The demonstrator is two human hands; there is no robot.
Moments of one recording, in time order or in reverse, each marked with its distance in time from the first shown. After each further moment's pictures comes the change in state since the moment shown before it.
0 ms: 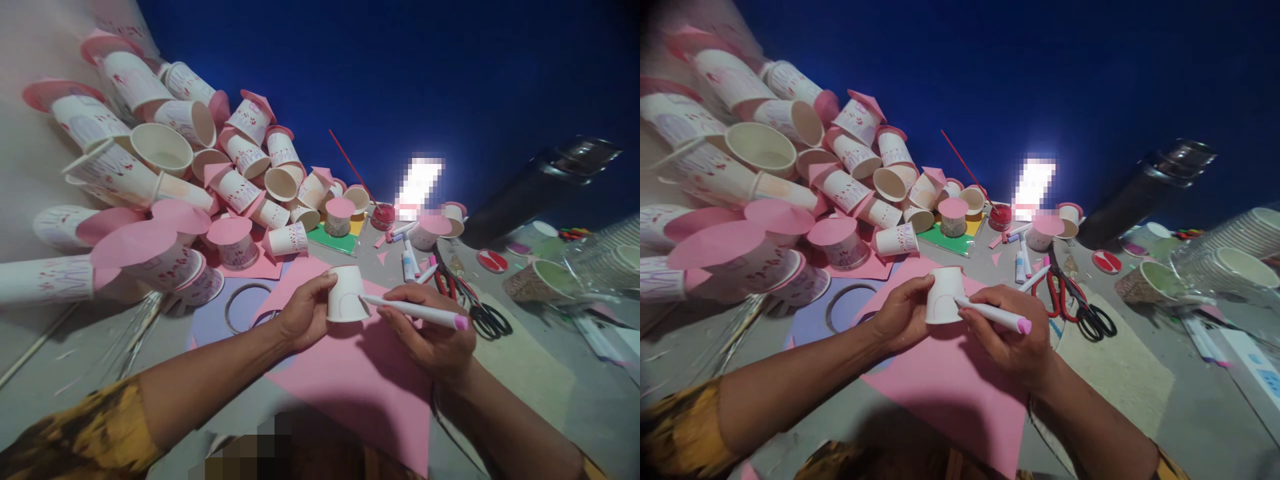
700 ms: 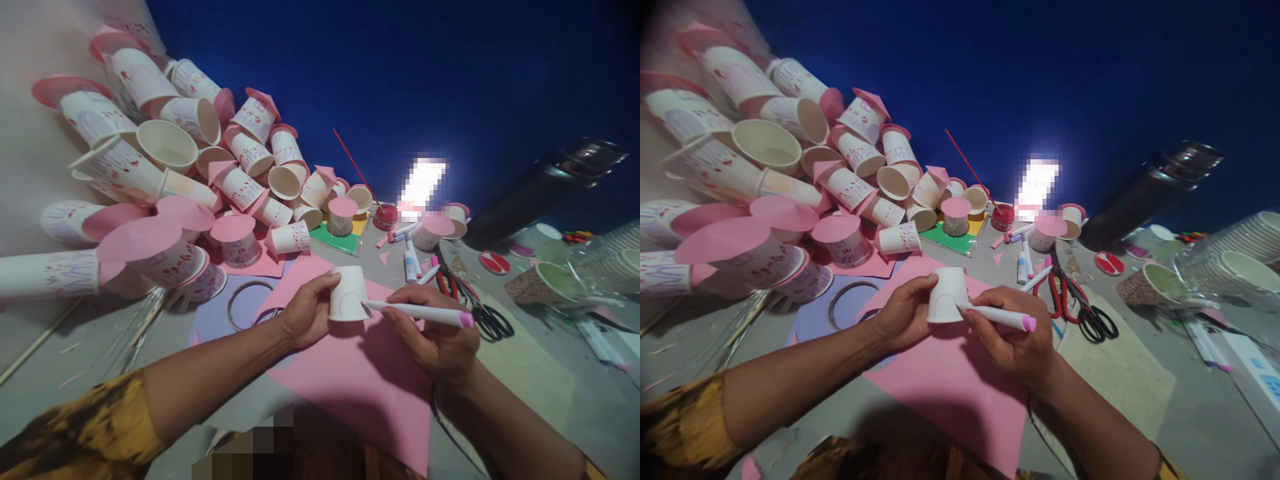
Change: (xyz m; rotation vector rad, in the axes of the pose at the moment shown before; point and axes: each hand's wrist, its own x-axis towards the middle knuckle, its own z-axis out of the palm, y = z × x) left_hand 0.000 0.000 0.003 -0.018 0.035 -0.019; right_hand 0.006 -0.005 -0.002 0.024 -0.016 0.007
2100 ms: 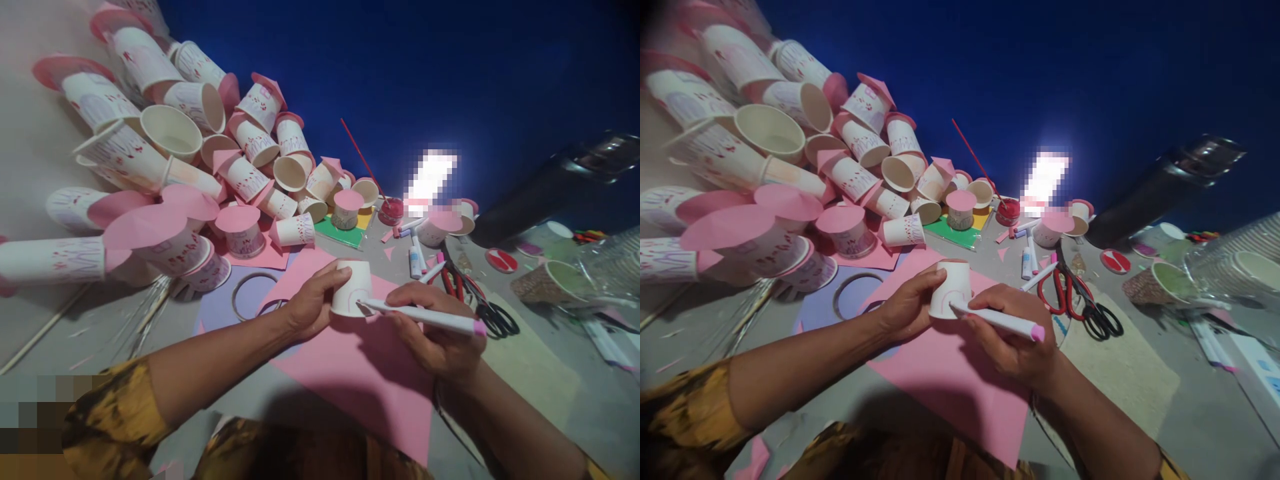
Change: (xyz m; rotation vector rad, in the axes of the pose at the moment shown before) left_hand 0.000 -0.001 -0.001 0.217 -0.049 0.113; right_hand -0.003 0.000 0.001 0.087 -0.068 -0.030
